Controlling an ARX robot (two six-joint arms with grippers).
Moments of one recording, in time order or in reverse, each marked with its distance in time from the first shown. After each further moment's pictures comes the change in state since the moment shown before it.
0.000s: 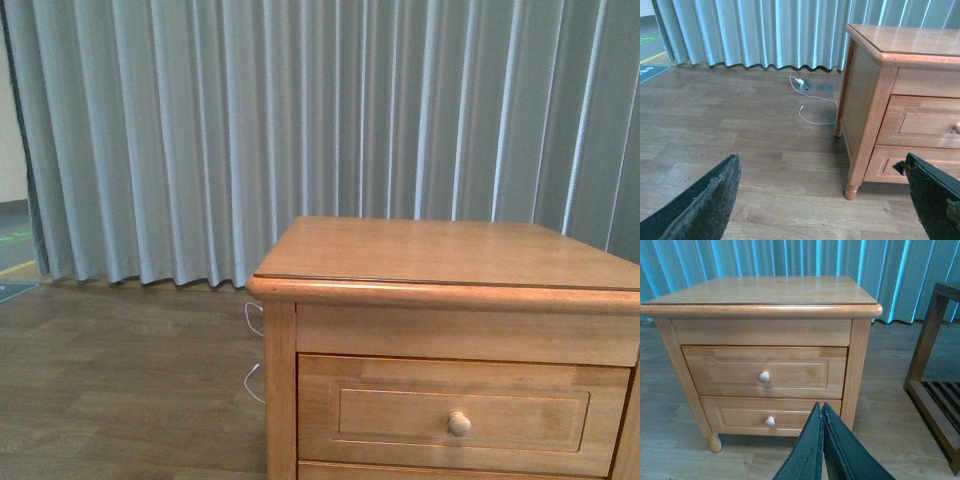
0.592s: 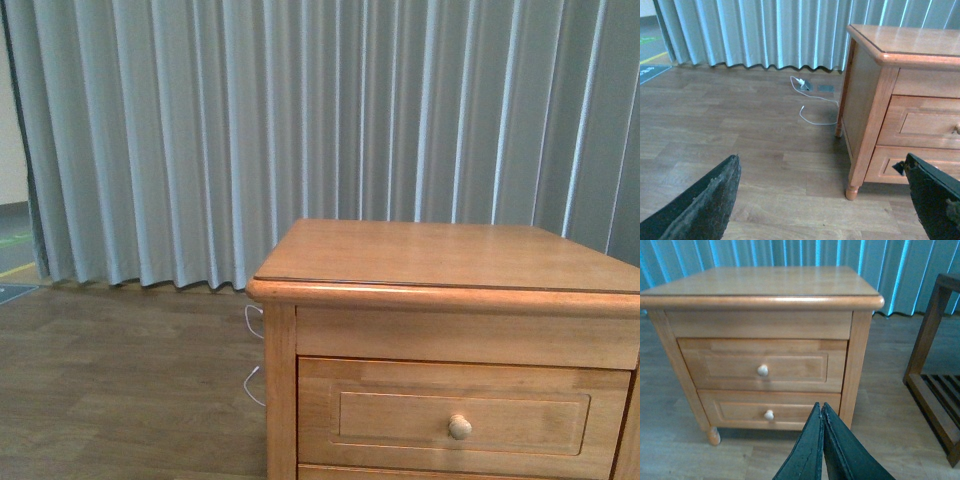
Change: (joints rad) left arm 0.000 0.000 0.000 0.000 -0.003 0.000; right arm 0.000 0.027 0.000 0.002 -0.001 0.000
